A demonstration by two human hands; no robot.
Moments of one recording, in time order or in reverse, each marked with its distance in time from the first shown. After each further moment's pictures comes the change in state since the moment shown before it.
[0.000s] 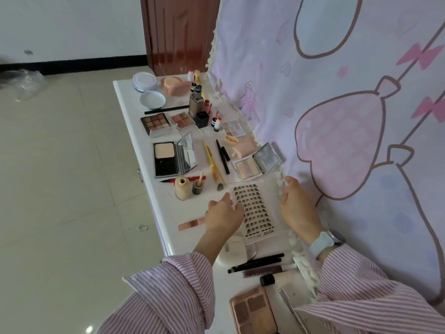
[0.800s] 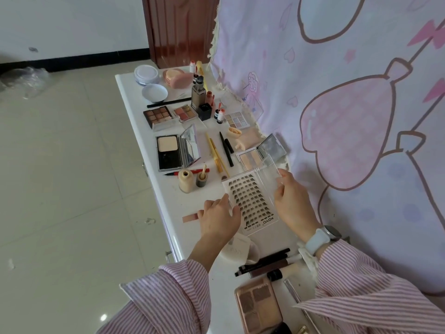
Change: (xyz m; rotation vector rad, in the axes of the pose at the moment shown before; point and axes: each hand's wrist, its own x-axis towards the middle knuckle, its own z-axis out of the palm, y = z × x) left_hand -0.016 -0.025 0.004 0.228 0.132 0.087; right_hand -0.009 -0.008 0.013 0.085 0.048 -0.143
